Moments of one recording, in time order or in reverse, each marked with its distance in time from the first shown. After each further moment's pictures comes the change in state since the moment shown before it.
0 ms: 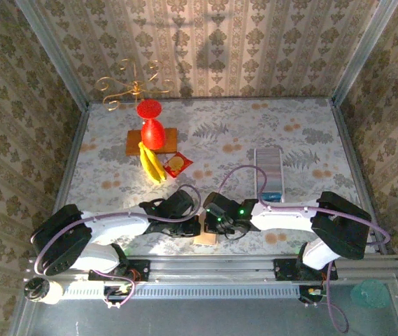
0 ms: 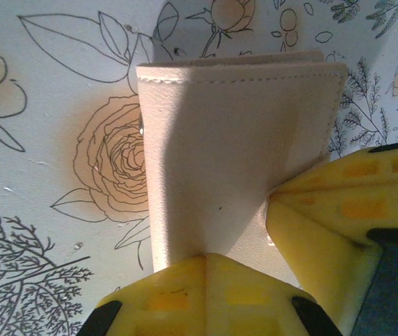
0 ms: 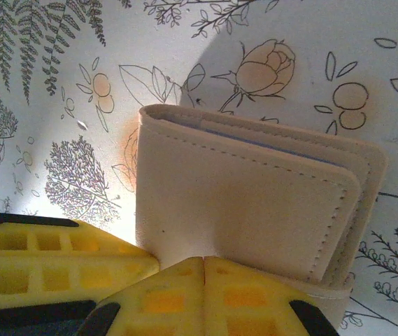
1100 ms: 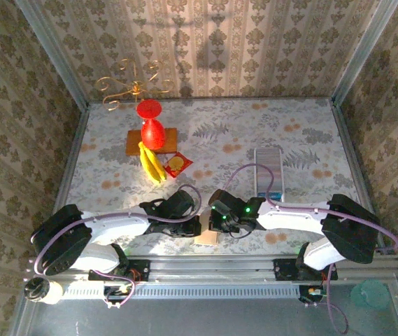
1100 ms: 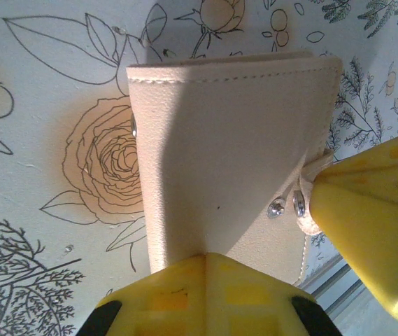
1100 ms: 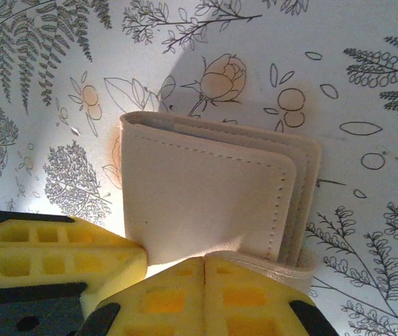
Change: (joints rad) left arm -0.007 0.000 0.001 0.008 0.000 0.000; right arm -0.043 -0.077 -0.020 -0.050 -0.013 0.001
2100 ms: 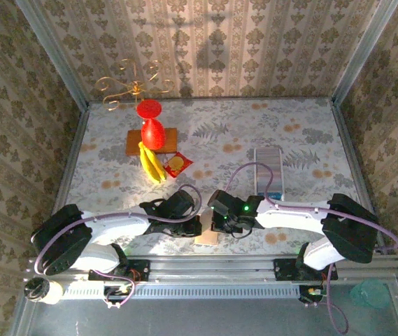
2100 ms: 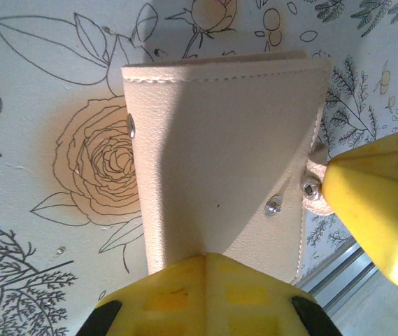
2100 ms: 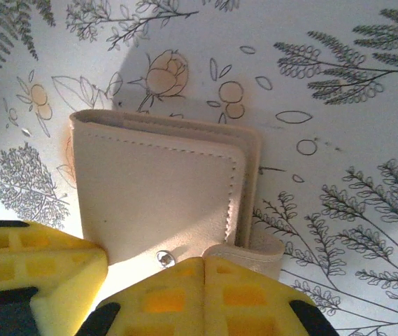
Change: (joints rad) left arm 0.000 0.002 0.000 0.008 0.007 0.000; right arm -0.002 0.005 0.037 -0.130 0.051 0.002
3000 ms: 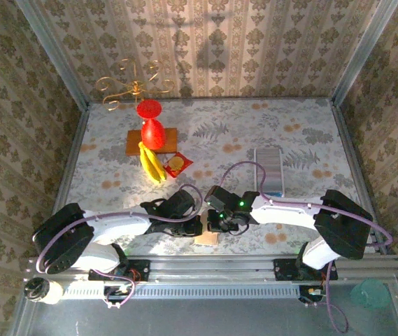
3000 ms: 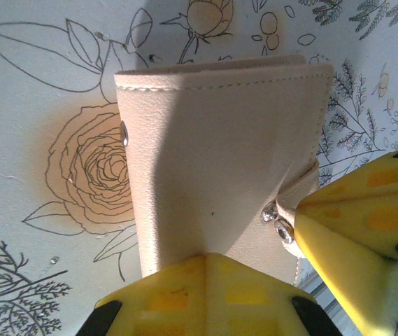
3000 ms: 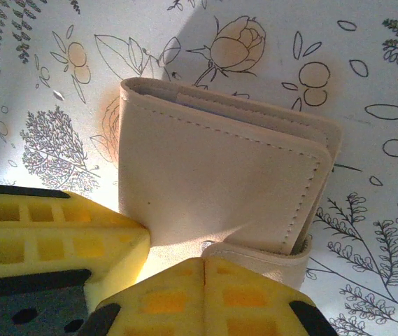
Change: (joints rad) left arm 0.000 0.014 0.001 0.015 0.003 0.001; right arm -0.017 0.063 0.061 -0.009 -0.132 -0.105
